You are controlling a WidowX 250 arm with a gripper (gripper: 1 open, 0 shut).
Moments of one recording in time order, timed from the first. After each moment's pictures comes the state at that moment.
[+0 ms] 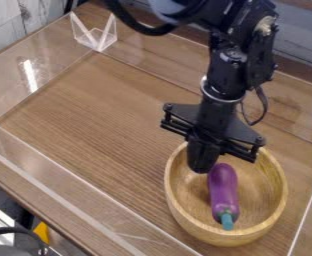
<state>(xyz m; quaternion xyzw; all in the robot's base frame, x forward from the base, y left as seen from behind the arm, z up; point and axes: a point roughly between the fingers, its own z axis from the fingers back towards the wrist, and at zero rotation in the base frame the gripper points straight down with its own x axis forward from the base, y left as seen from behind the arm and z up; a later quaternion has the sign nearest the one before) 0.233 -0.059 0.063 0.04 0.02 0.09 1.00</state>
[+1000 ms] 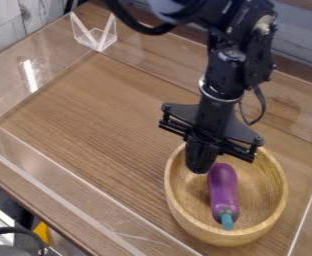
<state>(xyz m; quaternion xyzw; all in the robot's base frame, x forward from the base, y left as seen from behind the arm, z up) 0.230 -0.056 0.063 0.05 0.03 0.09 0.99</state>
